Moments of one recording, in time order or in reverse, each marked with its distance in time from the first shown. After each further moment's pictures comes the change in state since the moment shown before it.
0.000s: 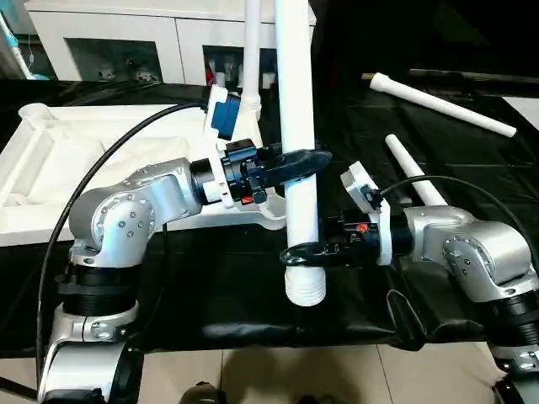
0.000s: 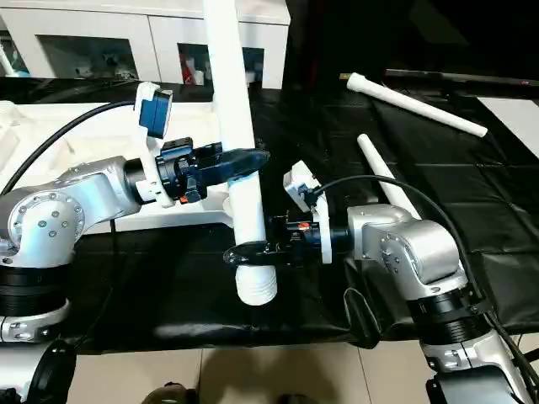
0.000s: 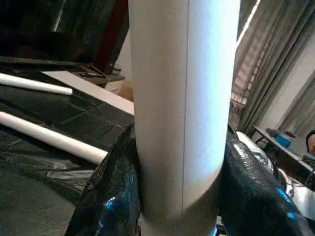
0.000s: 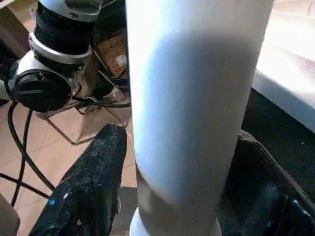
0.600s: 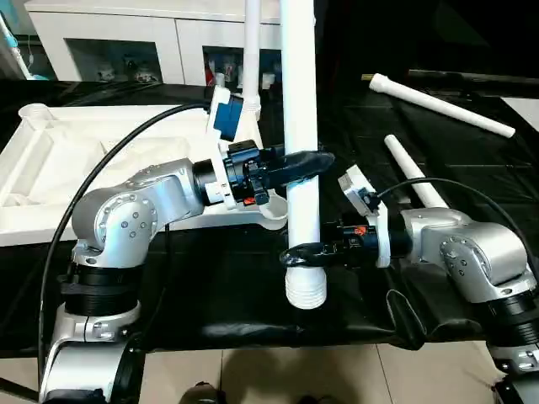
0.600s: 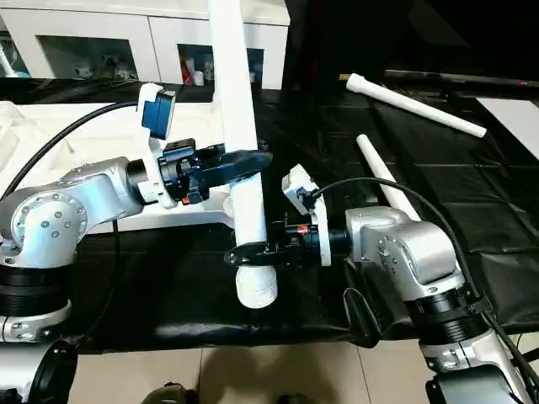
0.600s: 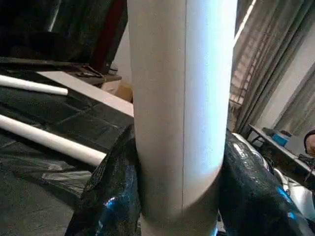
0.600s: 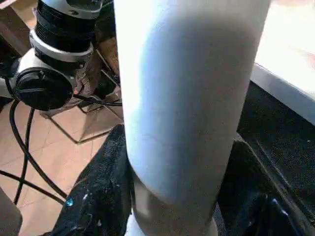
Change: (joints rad) left arm 0.000 -0.005 -0.008 0.002 -0.001 -0.006 -0.007; right arm 0.000 0.000 0.006 0.010 0.000 -0.009 0.009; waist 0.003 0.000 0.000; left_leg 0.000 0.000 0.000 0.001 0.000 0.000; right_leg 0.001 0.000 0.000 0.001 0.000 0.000
